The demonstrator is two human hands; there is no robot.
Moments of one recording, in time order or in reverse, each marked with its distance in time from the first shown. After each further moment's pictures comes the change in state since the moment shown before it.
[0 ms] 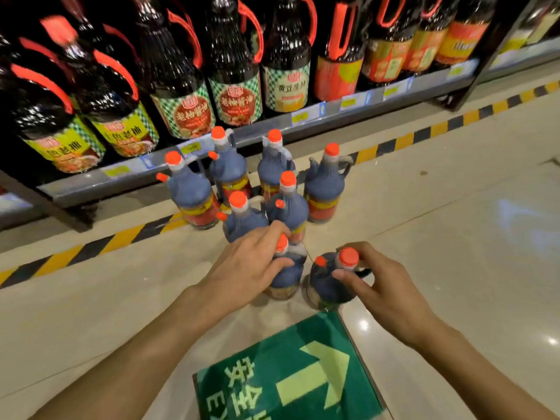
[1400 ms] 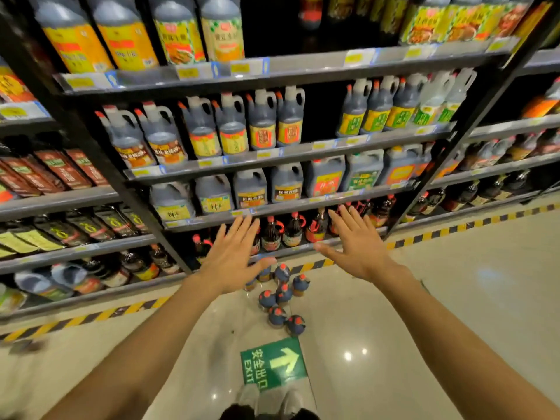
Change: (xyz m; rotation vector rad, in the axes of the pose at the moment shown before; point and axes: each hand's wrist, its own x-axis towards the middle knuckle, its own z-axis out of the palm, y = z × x) left_hand 0.011 0.371 -0.636 0.390 -0.150 -0.322; right_hand 0.027 -0.572 -0.507 -0.695 -0.216 -0.087
